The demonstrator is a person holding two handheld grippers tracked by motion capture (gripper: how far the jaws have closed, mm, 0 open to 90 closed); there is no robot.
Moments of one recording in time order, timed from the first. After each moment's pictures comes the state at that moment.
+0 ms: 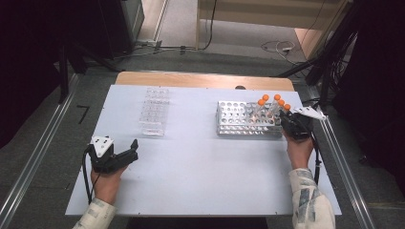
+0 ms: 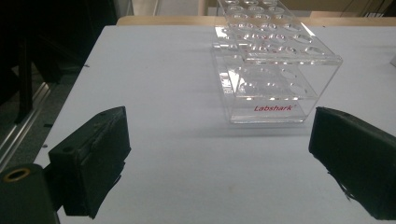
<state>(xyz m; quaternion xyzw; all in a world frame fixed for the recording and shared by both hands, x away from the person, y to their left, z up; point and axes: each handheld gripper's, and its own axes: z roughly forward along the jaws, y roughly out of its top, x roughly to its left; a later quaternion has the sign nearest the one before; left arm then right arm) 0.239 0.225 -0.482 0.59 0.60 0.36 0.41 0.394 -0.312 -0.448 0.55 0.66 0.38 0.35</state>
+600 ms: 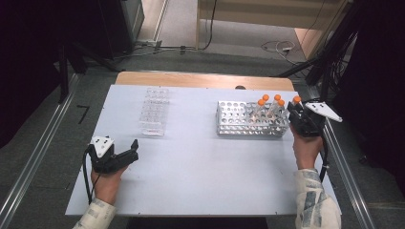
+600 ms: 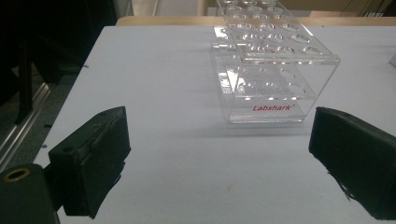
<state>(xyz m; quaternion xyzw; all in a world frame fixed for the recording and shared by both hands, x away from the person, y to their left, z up) 0.239 0.224 -0.482 0.59 0.60 0.36 0.41 0.367 -0.312 -0.402 0.52 0.63 0.44 0.38</state>
